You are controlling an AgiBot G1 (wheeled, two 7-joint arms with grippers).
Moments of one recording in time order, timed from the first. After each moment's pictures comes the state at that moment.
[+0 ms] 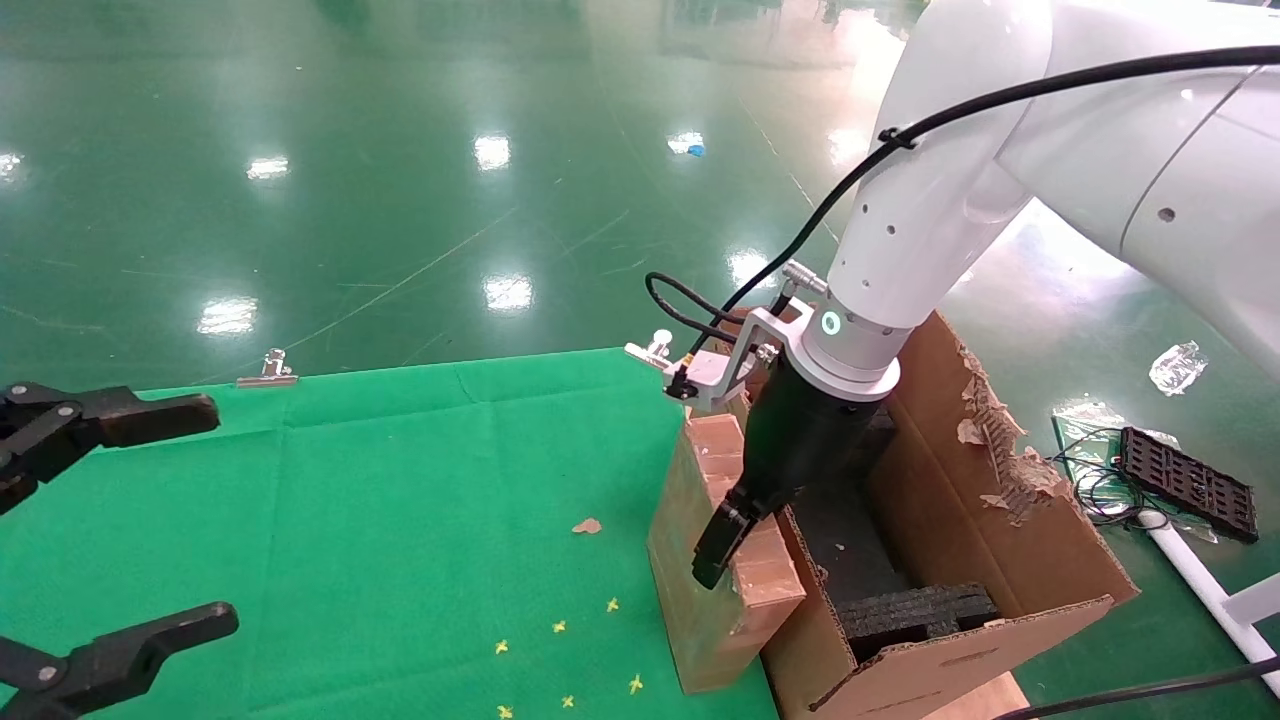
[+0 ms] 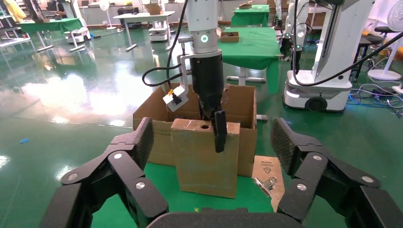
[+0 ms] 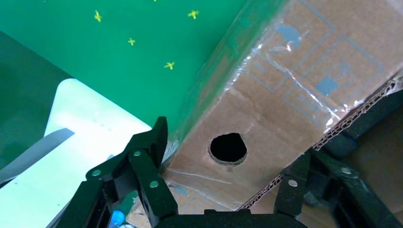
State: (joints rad) left arm -1.08 0.60 0.31 -1.28 0.71 1.48 -0.17; right arm 2.08 -1.10 -1.77 0.73 -1.27 -1.55 1.23
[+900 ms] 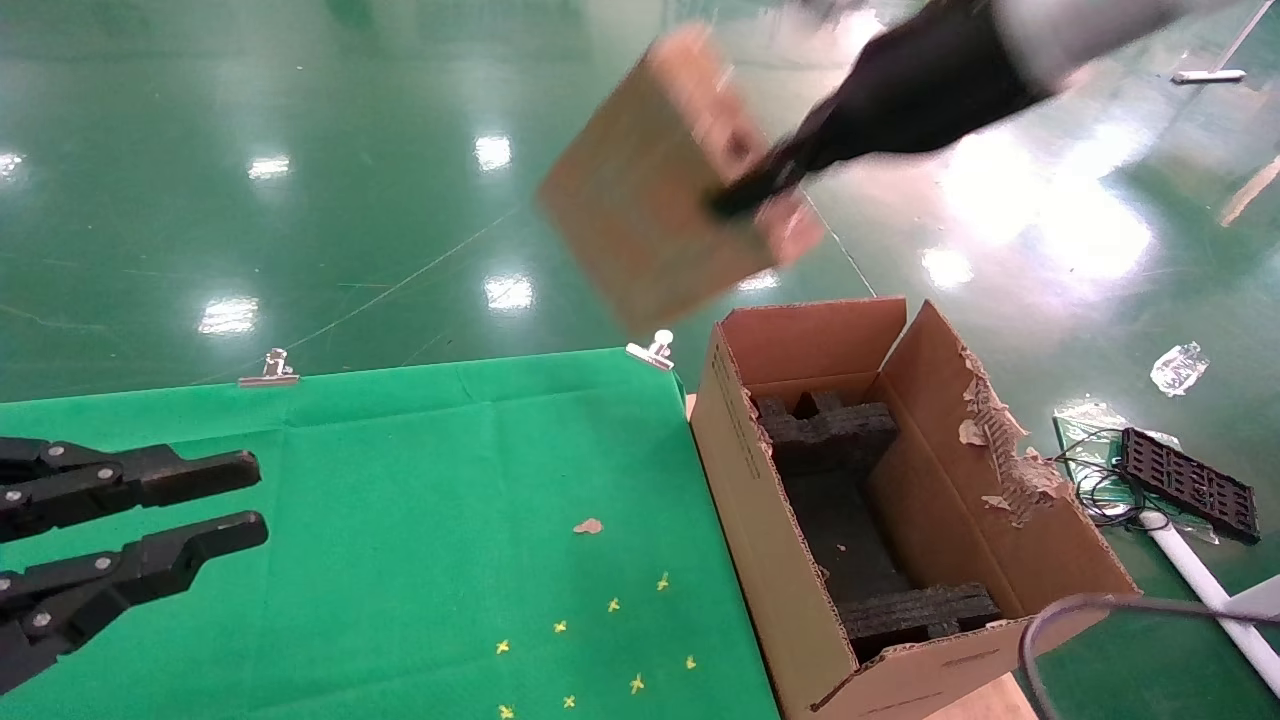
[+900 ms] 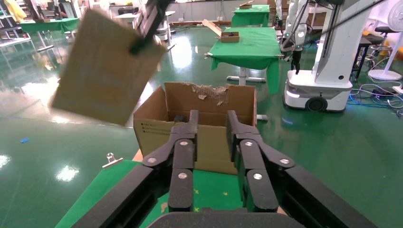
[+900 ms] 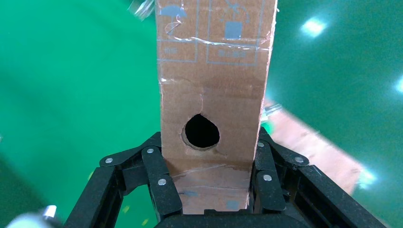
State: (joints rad) left arm -1.08 0.60 0.31 -1.28 0.71 1.48 -0.17; right arm 2.34 -0.86 -1.60 0.68 -1.19 -1.40 0.93
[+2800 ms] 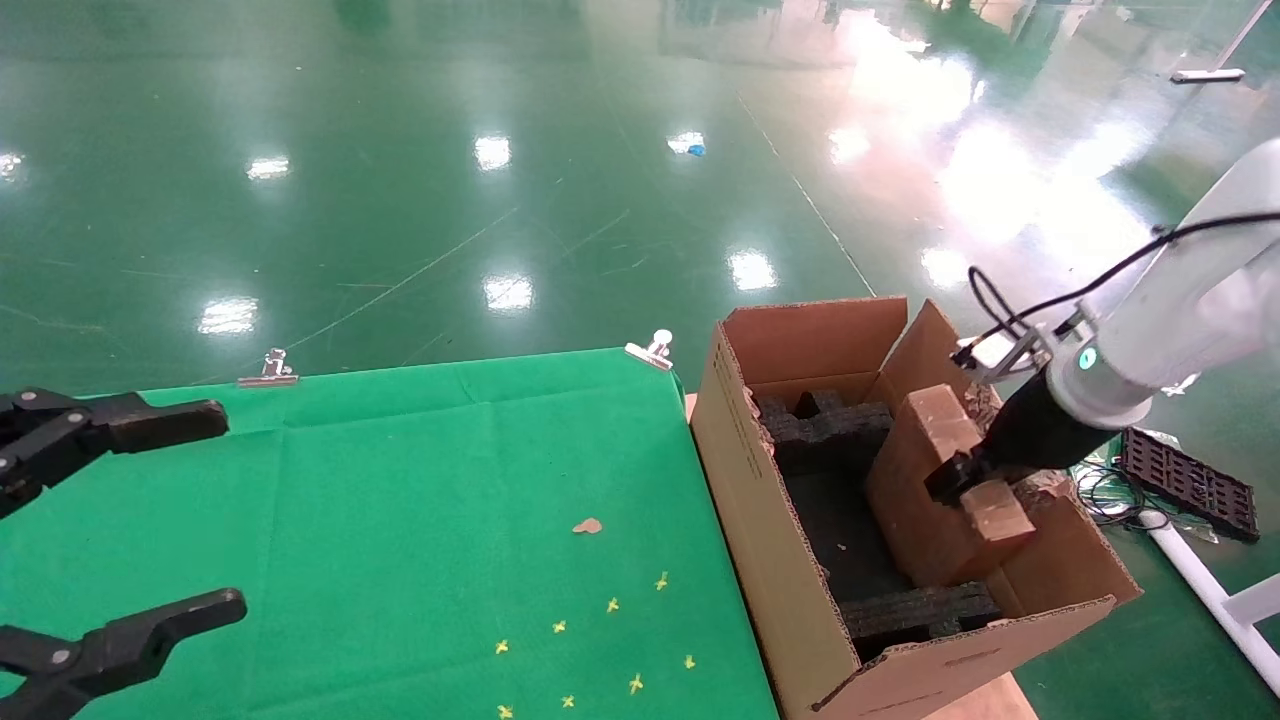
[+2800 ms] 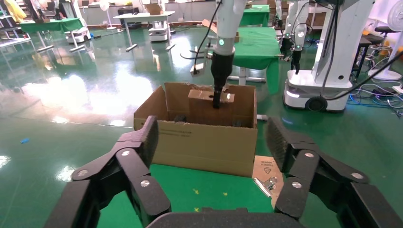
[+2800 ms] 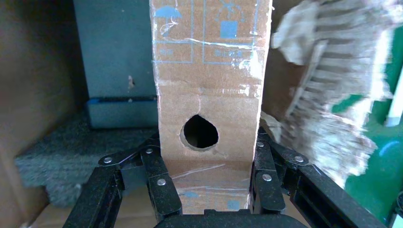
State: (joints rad) left arm -1.08 0.60 0.31 -1.28 0.71 1.48 -0.17; right arm 1.89 -0.95 -1.73 0.03 -1.37 -1.28 0.97
